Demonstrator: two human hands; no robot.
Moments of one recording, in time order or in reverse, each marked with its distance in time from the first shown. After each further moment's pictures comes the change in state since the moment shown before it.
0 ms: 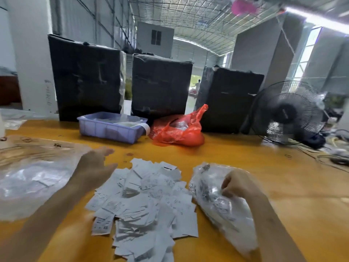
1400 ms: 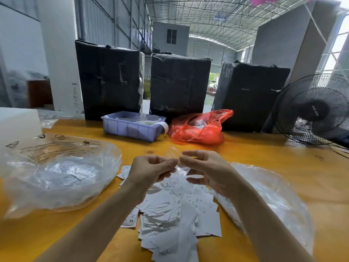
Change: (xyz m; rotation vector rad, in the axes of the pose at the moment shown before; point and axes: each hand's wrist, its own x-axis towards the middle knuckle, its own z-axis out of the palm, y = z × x) left_hand -0.035 0.052 0.024 -0.948 -0.250 -0.249; right_hand -0.046 -0.123 0.002 1.067 -0.435 -0.364
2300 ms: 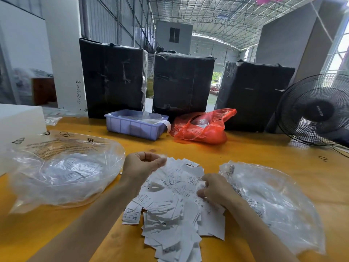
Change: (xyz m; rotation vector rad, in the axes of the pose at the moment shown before) left_hand 0.017 -0.012 -0.020 0.030 0.179 0.076; right_hand 0.023 0.068 -0.017 -0.999 0.216 0.181
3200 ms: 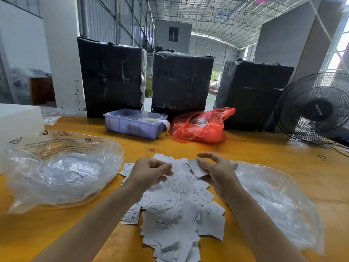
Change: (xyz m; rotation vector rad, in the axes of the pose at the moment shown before) left_hand -0.005 -0.007 0.006 0.176 -0.194 -0.077; right_hand -0.009 -0.025 -0.023 1.250 0.136 0.070
